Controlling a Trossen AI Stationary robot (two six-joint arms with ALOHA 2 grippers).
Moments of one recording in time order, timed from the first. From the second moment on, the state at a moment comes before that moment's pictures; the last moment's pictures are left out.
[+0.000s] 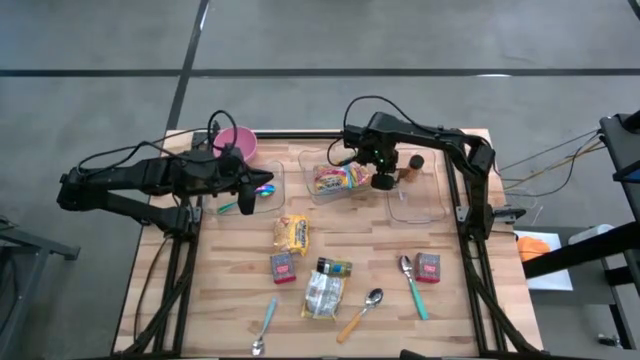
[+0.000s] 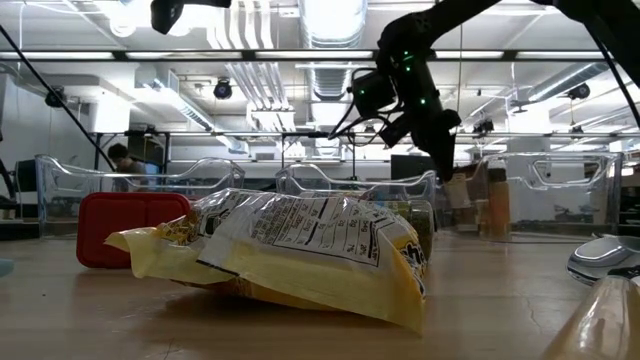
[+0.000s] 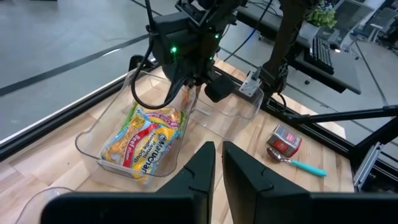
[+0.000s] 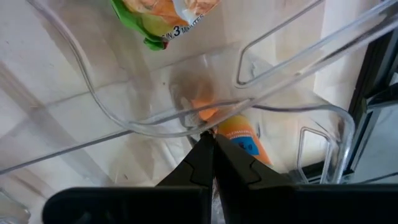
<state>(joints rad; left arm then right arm) 0.00 0.95 1.05 -0.52 -0.30 -0.47 -0.49 1.98 1.64 -1.46 0.20 -0.16</state>
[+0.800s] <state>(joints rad) 0.00 0.95 1.04 -0.54 -0.29 -0.47 -0.48 1.97 1.63 -1.46 0.13 -0.18</state>
